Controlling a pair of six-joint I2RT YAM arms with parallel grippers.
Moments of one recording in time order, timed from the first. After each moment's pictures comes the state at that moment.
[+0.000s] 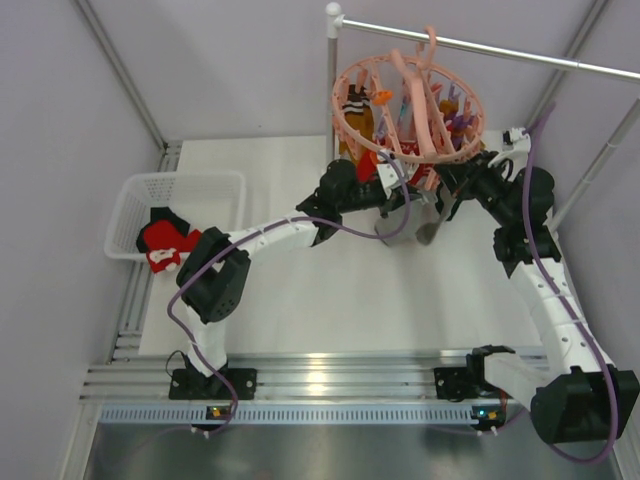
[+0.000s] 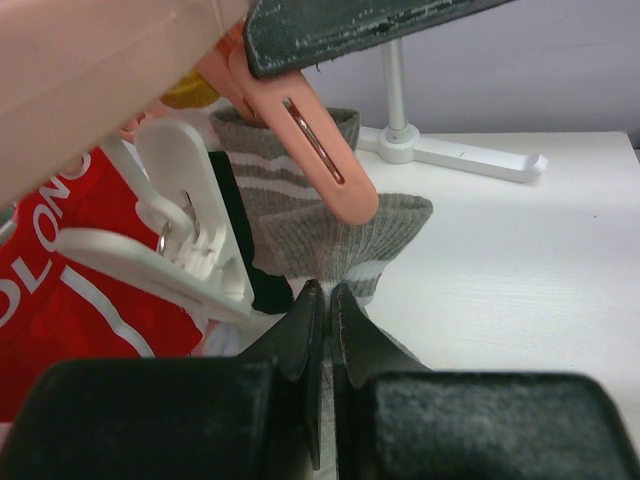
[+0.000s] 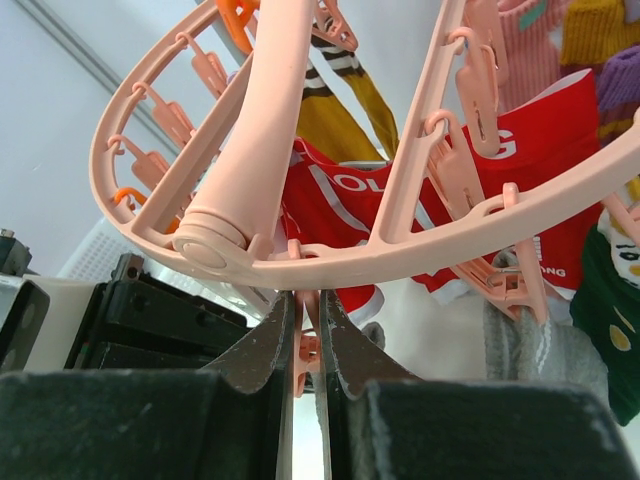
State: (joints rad) left arm -0.77 1.93 1.45 0.51 0.59 0.16; right arm 0.06 1.04 0.93 0.11 -0.42 0.47
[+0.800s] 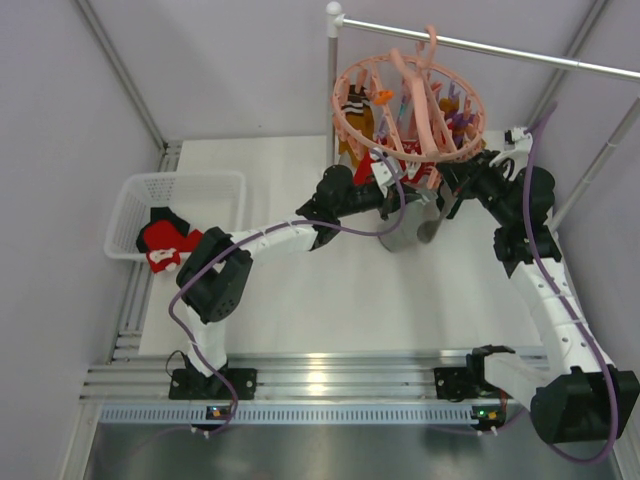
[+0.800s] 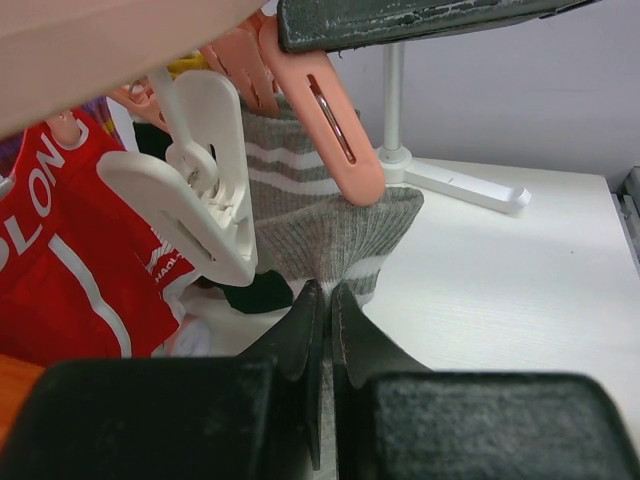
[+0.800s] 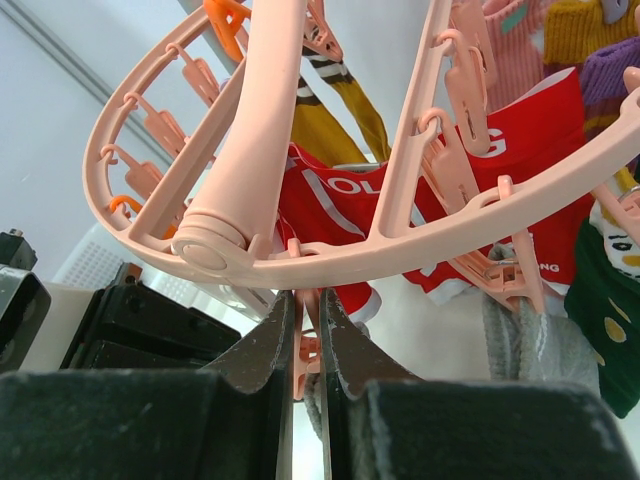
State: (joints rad) left arm -0.77 1.93 1.39 0.64 0.55 0.02; right arm 0.06 1.04 0.93 0.10 -0.39 0.47
